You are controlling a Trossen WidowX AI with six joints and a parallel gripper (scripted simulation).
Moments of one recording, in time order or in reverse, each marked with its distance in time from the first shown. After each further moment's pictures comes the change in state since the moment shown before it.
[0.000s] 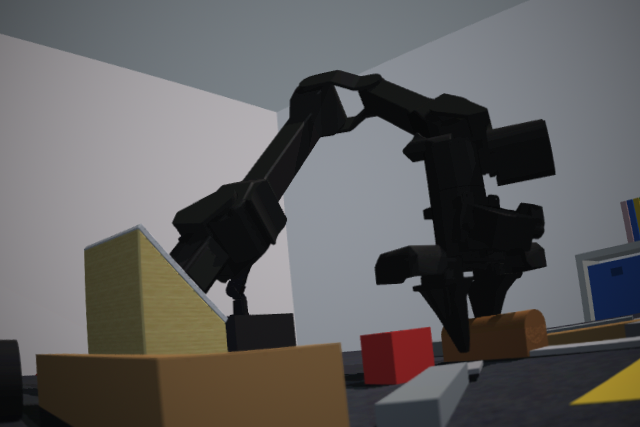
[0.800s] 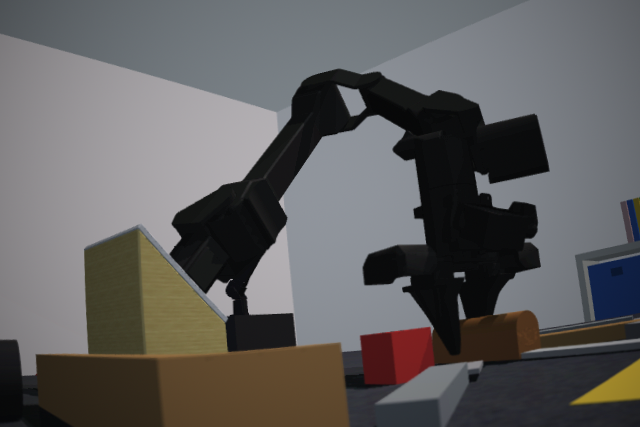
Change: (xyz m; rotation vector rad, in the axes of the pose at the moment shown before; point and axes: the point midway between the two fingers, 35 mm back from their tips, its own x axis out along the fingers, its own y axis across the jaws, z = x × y) arm 0.001 -0.017 0.004 0.002 -0.001 -0.003
